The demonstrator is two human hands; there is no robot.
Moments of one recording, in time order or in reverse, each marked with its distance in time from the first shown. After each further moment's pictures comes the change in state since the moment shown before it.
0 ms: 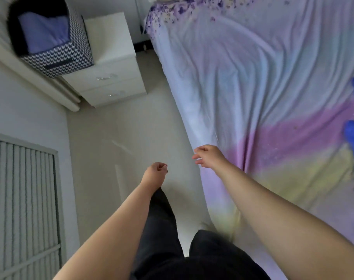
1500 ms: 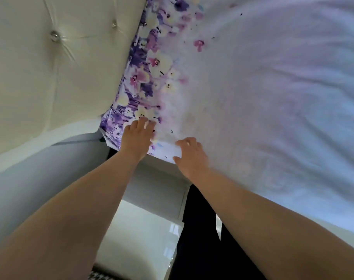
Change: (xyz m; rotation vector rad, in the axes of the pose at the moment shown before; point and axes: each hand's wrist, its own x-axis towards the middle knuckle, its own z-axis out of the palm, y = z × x) left_hand 0.889 0.629 -0.224 1.804 -0.218 1.107; right_hand 0.742 -0.525 -0.005 -0.035 0.399 0.162
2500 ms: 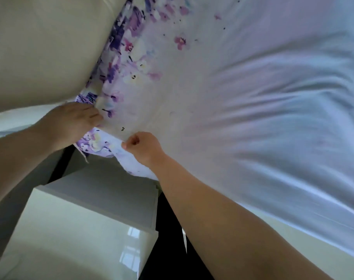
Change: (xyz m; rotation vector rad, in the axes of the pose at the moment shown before) left_hand 0.016 -0.131 0.021 0.054 0.389 0.608; right_hand 0.050 -0.077 0.018 0.479 -0.189 0.082
